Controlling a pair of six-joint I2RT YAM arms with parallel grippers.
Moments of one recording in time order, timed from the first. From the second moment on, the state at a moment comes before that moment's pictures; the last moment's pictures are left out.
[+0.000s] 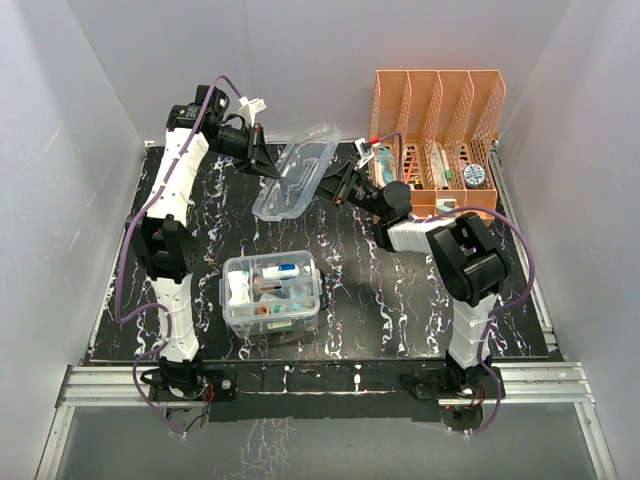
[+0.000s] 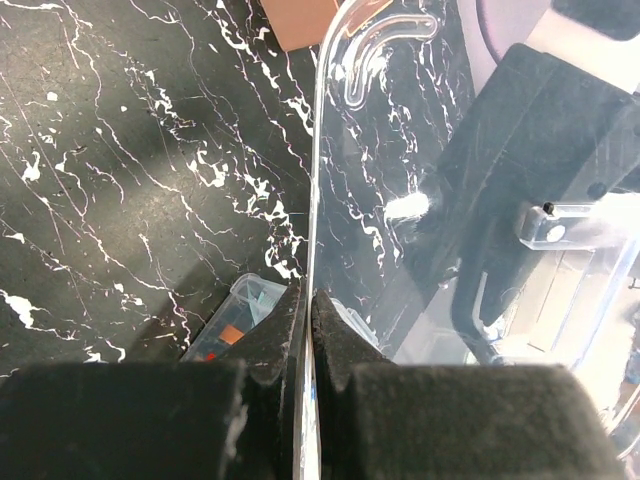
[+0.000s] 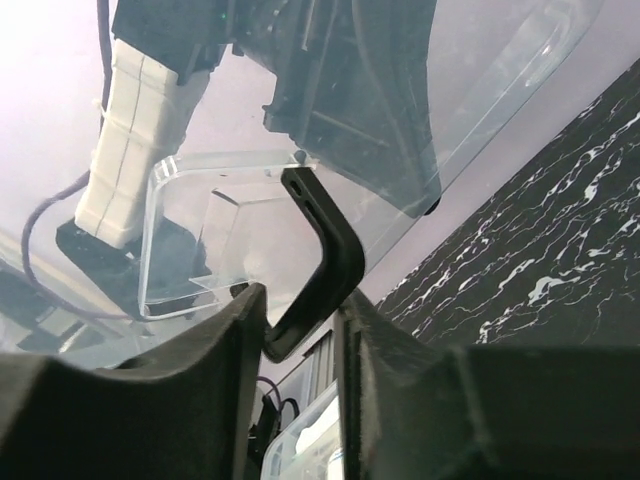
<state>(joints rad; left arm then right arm) -0.16 2.15 2.34 -1.29 0.88 -0.02 0.45 1.94 1.05 1.39 -0.70 1.25</state>
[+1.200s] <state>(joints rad) 0.13 2.03 2.35 -1.30 0.64 0.13 0.61 1.81 1.95 -0.56 -0.27 0.14</state>
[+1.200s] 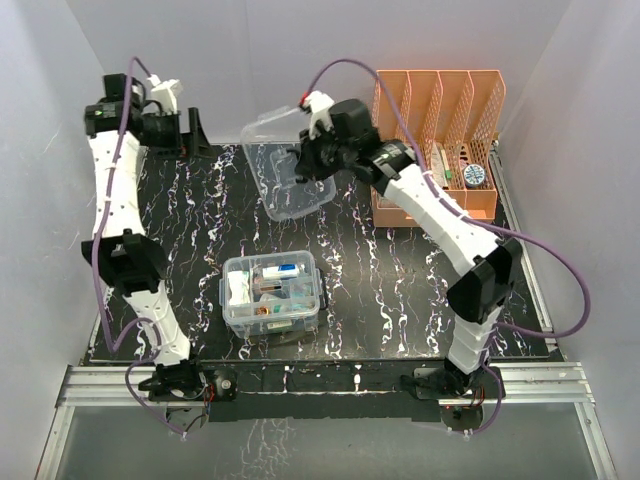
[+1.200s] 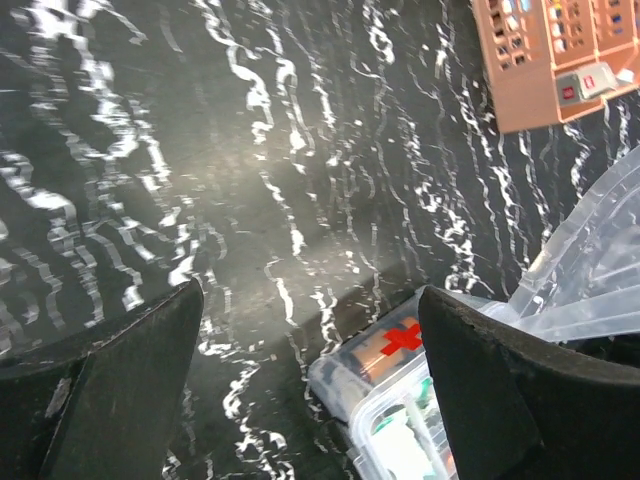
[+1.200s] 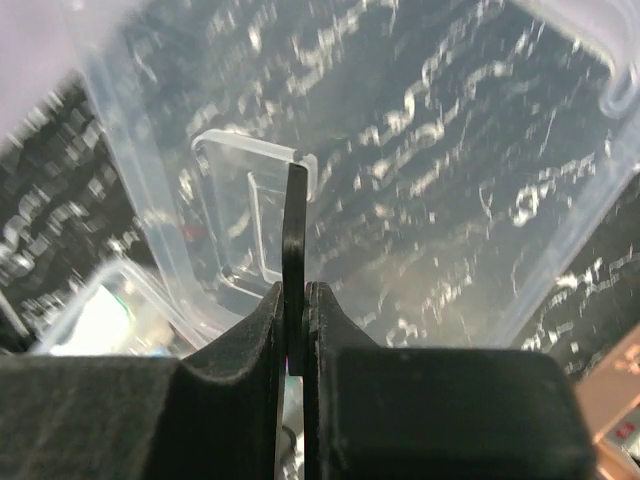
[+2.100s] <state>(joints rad) 0.53 1.67 1.97 -1.34 0.75 0.33 1.04 1.78 1.99 -1.08 0.24 -0.27</state>
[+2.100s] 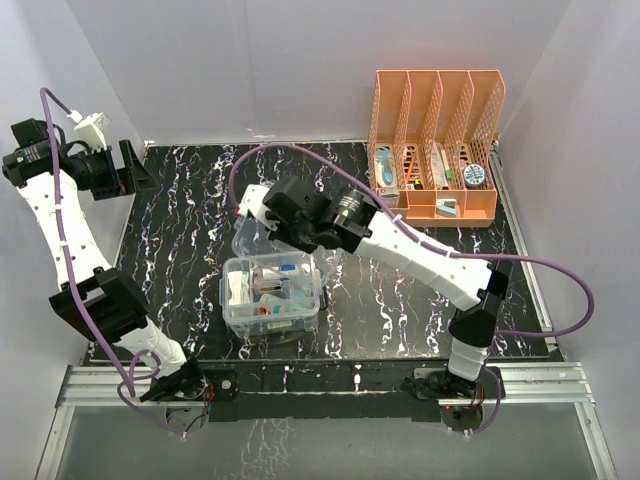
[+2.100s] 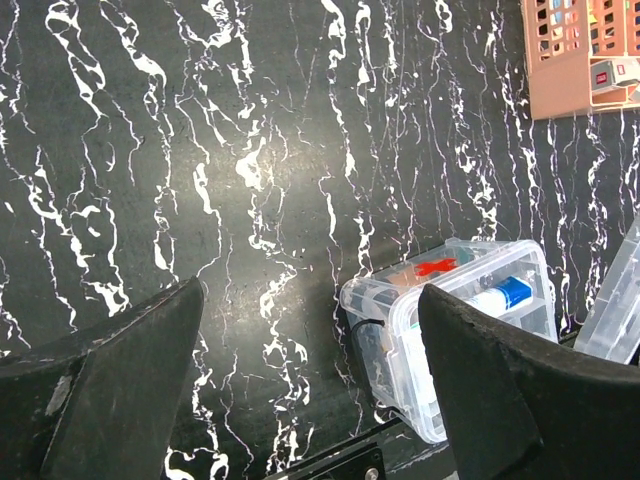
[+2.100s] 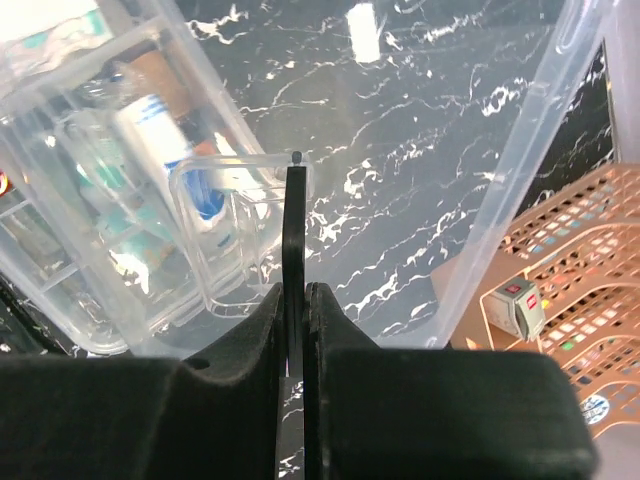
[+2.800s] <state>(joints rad) 0.54 1.66 1.91 -1.35 0.81 0.33 1.11 1.91 2.03 -1.12 0.08 -0.55</state>
